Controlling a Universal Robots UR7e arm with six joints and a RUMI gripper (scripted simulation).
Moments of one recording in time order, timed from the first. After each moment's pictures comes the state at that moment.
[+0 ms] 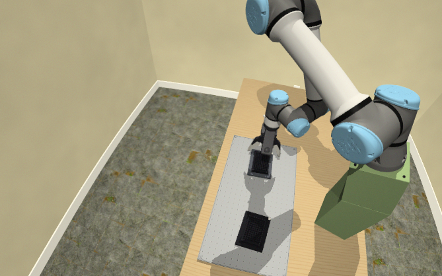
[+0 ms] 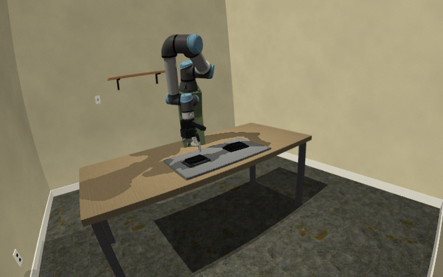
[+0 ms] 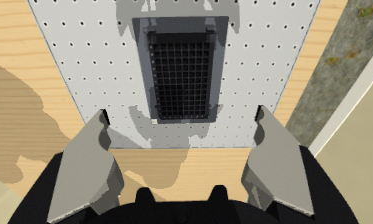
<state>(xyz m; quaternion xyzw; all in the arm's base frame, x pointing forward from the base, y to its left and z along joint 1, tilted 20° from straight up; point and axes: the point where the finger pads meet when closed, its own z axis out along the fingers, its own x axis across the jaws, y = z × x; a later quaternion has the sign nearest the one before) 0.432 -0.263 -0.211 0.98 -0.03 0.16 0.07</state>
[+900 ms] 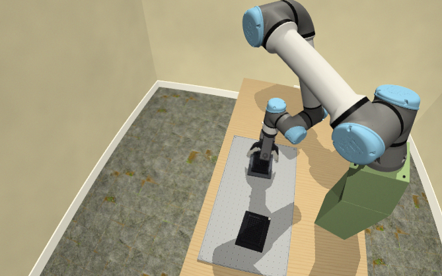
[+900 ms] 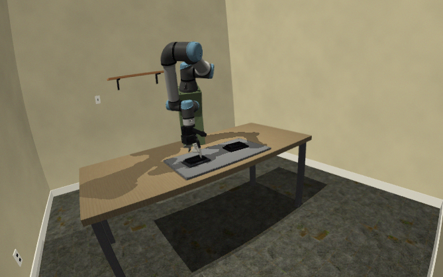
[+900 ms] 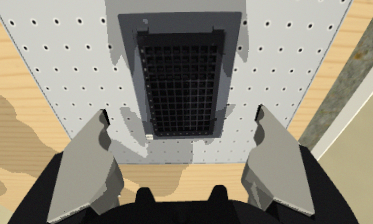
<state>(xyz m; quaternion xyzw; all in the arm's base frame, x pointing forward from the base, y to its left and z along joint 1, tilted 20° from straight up) 0.444 -0.269 -0.249 0.98 -0.03 0.16 0.07</state>
